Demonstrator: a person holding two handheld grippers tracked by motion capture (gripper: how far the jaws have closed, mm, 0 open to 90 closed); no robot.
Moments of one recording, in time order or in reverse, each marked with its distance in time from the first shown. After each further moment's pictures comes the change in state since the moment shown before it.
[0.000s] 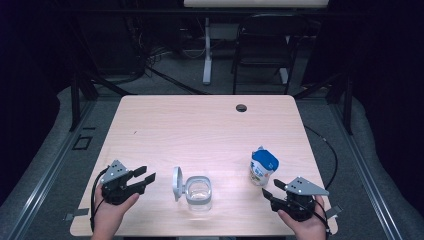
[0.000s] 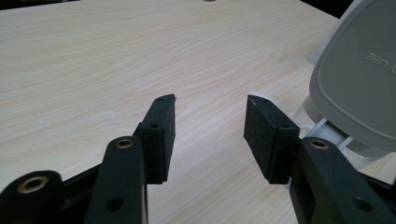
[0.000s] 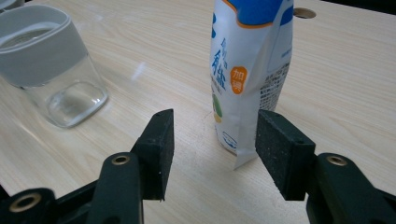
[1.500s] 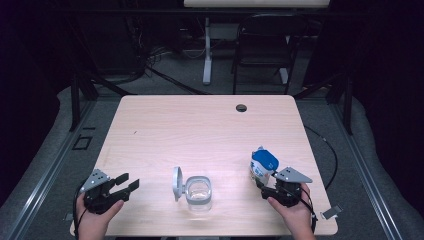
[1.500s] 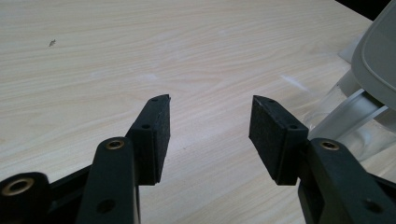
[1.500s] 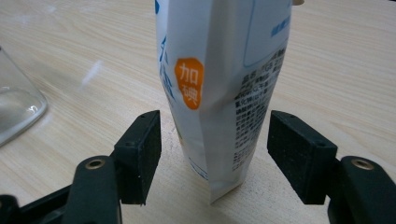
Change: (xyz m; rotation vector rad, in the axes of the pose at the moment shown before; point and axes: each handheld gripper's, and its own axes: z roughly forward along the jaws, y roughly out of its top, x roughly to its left) left arm 0.018 -0.026 -0.030 0.009 0.091 -0.103; right arm -0.017 -0.007 0.055 0.008 -0.063 0.027
